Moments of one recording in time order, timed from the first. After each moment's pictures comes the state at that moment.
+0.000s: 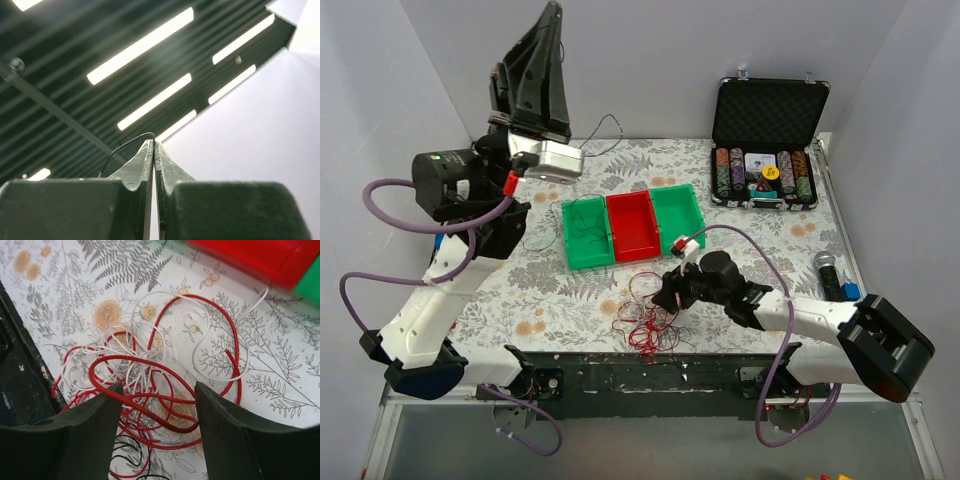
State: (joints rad) left arm -0.75 1.31 1.85 0.53 0.24 1.07; right arm 0.85 1.28 0.43 0.33 -0.24 0.30
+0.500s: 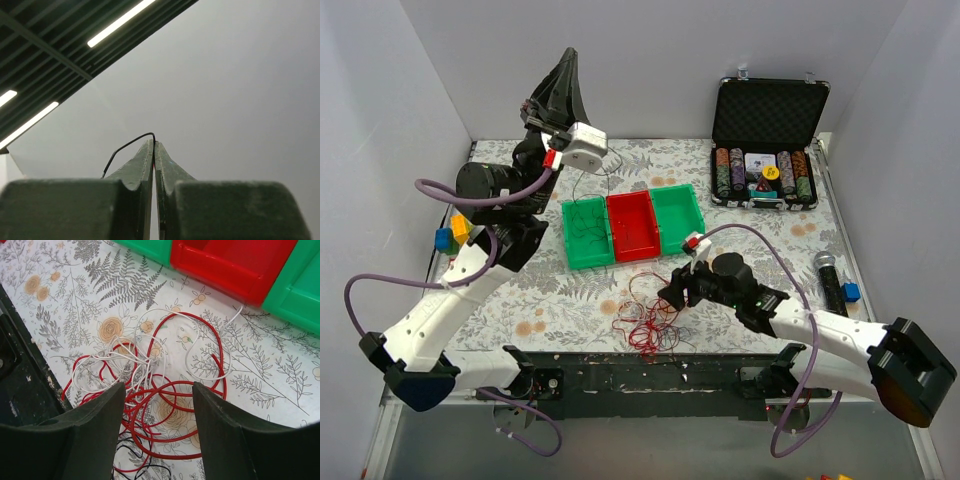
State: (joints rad) left arm -0.75 1.21 1.50 0.51 -0.04 1.02; right arm 0.85 1.08 0.41 0.26 -0.18 0.29
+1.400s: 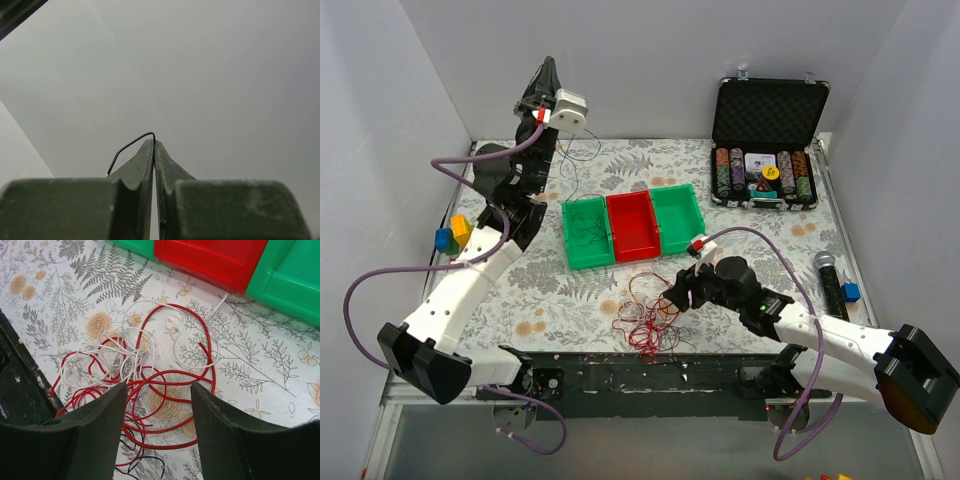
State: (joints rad) left arm -0.50 1.27 1.38 0.56 -0.12 0.78; right arm 0.85 1.02 0.38 0.22 -0.12 0.30
